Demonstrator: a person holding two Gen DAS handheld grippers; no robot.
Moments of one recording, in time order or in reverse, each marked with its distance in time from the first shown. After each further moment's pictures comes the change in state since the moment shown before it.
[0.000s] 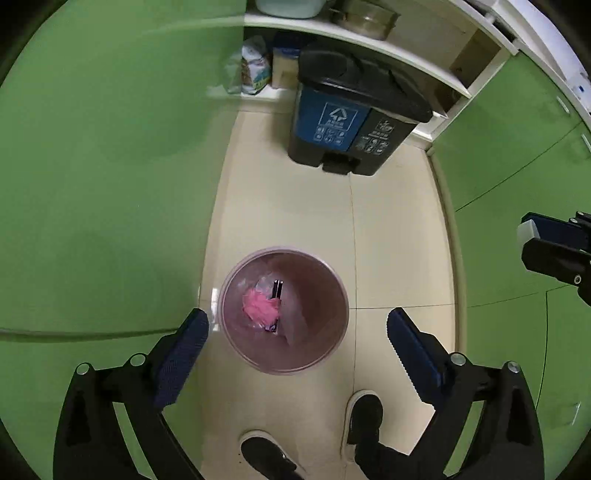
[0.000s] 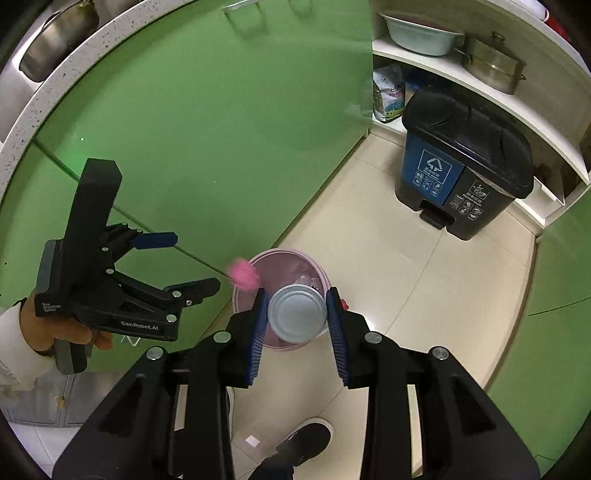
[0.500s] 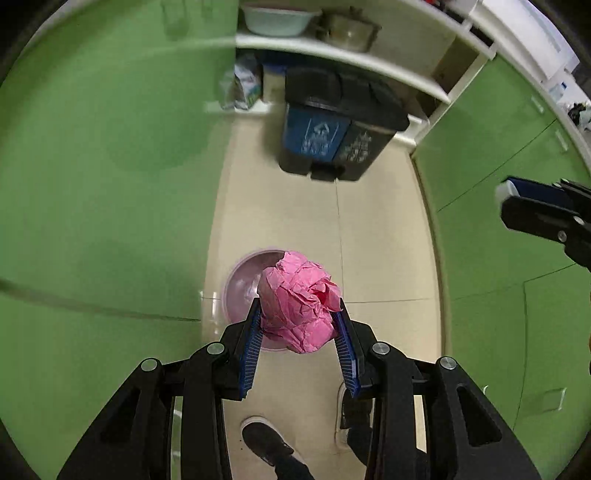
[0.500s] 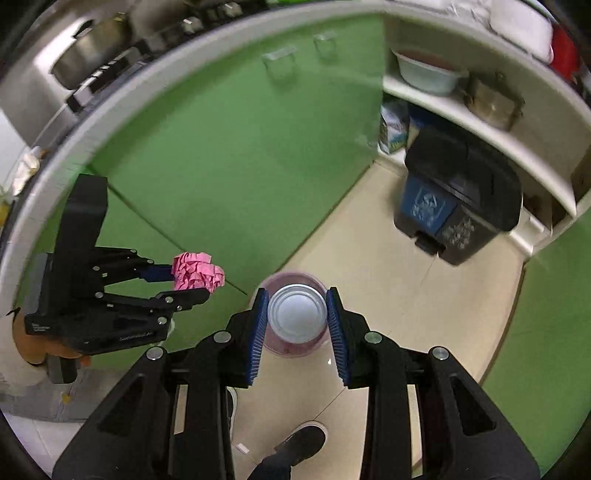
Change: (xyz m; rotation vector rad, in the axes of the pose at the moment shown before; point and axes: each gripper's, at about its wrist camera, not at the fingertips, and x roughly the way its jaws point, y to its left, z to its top) left arm -0.065 -0.019 -0.005 0.039 -0.011 -0.016; right arm -0.064 0.019 0.009 -0.026 -0.049 -0.016
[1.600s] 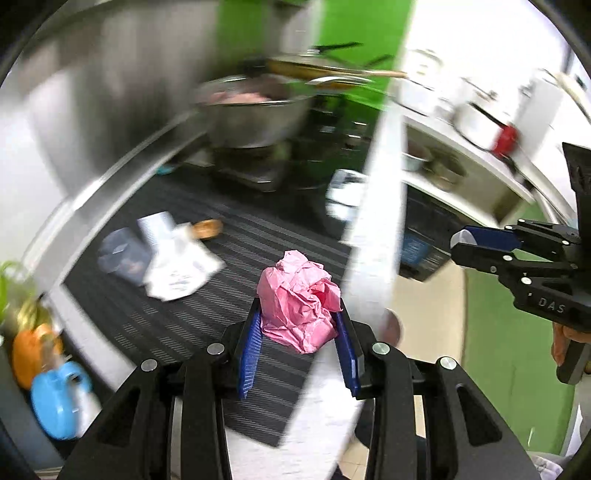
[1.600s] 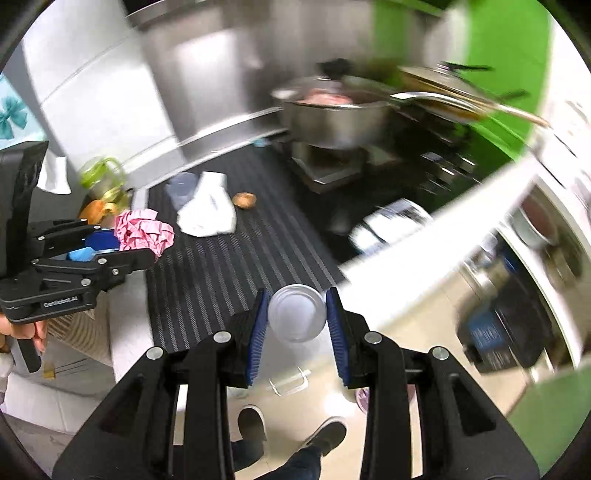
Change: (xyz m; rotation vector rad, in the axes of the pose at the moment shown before) left arm -0.432 0.159 -0.128 -0.278 -0.330 0.213; right arm -0.193 0.364 0.120 -0.357 -0.117 0.120
